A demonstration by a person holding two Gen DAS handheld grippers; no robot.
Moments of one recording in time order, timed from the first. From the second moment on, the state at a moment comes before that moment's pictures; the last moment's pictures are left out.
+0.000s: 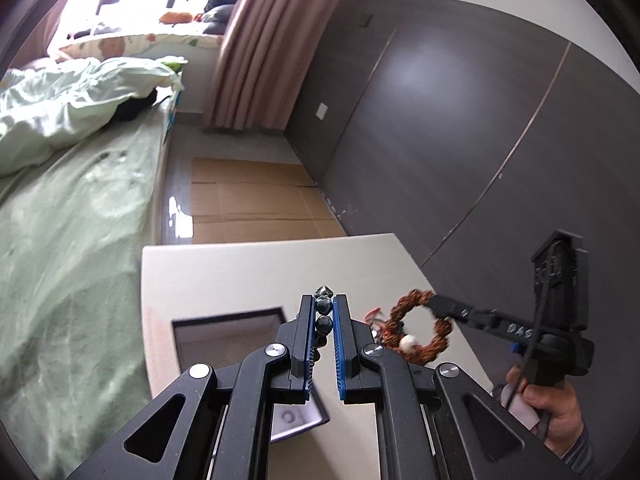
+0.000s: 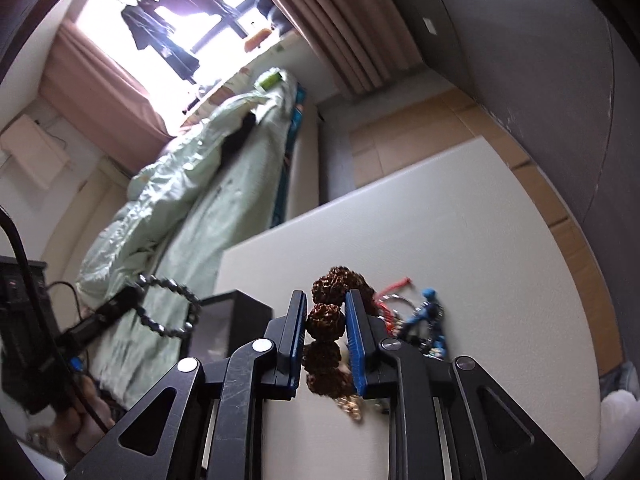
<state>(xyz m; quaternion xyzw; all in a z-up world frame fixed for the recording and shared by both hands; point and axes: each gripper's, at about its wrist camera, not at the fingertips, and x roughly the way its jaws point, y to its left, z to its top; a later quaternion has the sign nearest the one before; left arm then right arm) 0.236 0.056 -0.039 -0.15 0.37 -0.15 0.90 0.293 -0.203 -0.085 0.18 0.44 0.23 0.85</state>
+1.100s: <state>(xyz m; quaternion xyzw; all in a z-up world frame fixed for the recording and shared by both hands) 0.207 0.132 -0.045 -0.23 0.37 -0.06 0.90 0.274 -0.071 -0.075 0.21 0.41 0.42 0.78</state>
